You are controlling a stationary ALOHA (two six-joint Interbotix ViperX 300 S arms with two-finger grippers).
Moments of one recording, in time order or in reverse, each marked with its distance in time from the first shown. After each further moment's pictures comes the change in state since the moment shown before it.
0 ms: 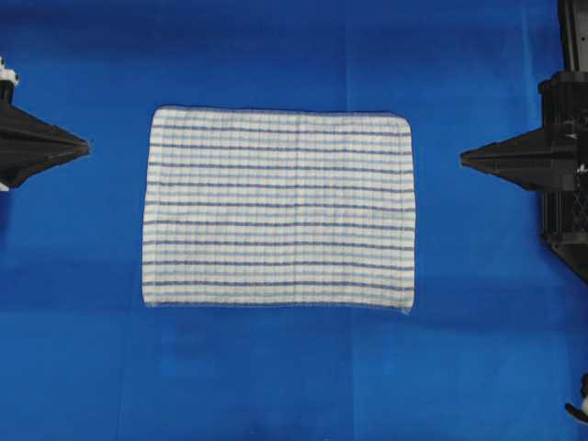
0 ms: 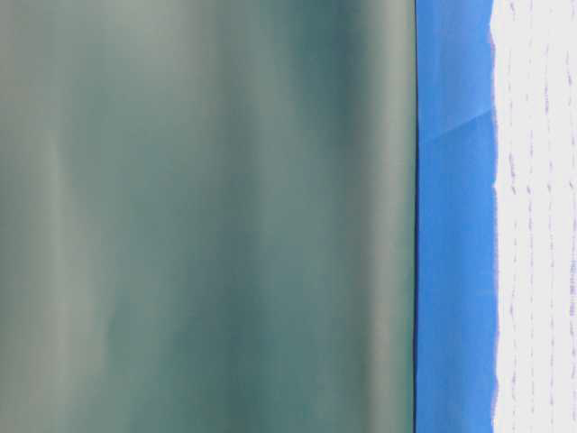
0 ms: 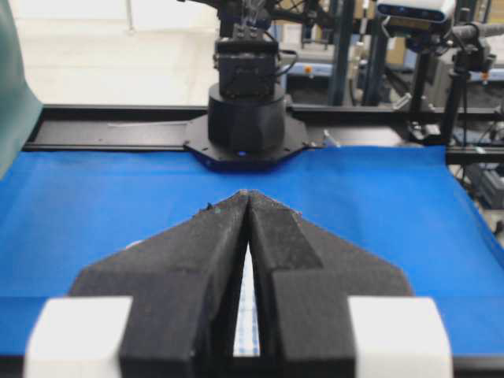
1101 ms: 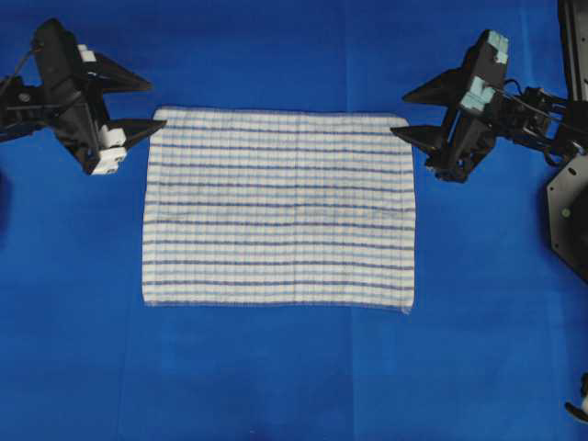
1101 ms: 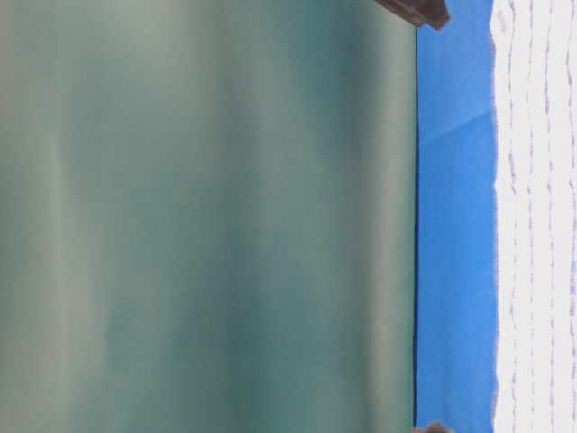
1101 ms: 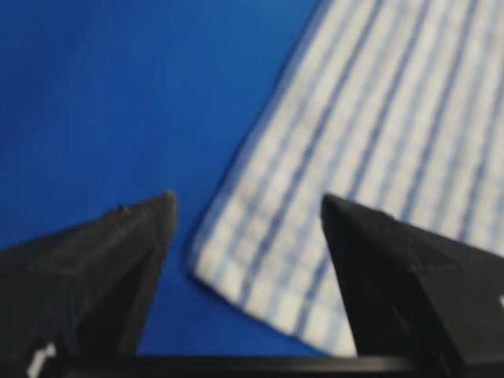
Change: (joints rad) left arm 0.388 0.770 0.015 -0.037 -0.164 0.002; right arm -0.374 0.735 -0.032 0.143 -0.051 0.051
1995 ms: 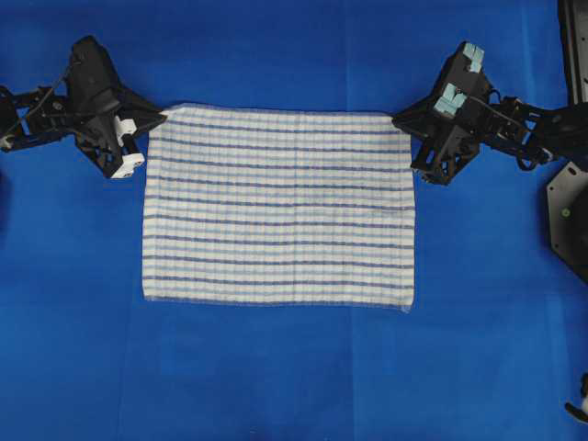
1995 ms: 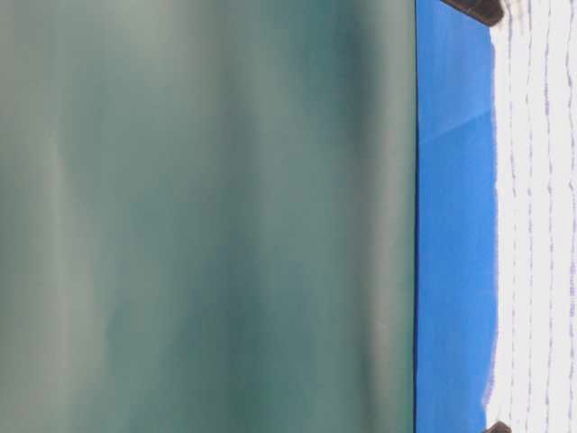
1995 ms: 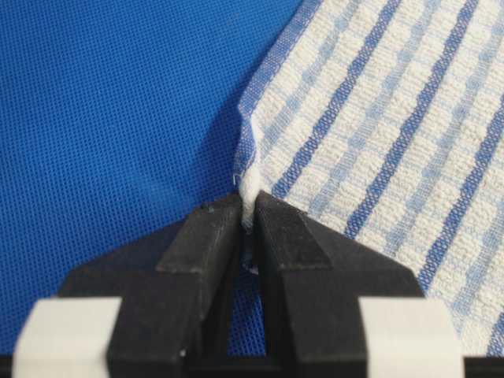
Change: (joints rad) left arm 0.018 0.261 -0.025 0.000 -0.126 0.002; right arm -0.006 0.206 0.002 0.048 -0.127 -0.002
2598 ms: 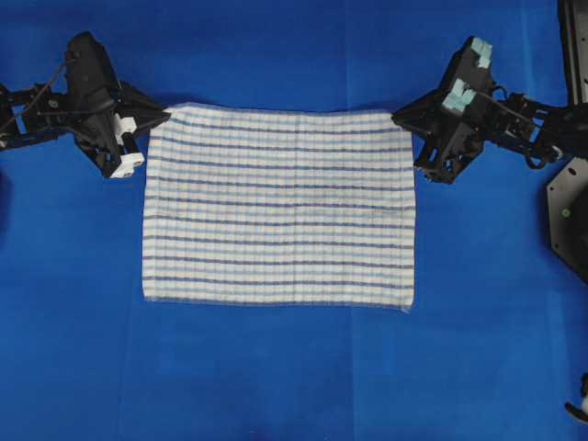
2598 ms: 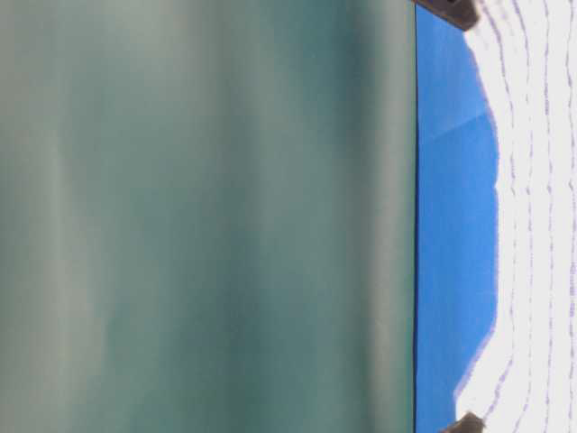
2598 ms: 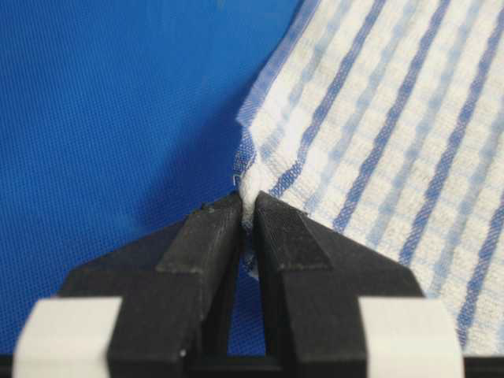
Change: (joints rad) left arm -0.028 -0.123 -0.008 0.000 0.074 0.005; right arm 0.011 -0.124 -0.003 0.000 0.080 -0.002
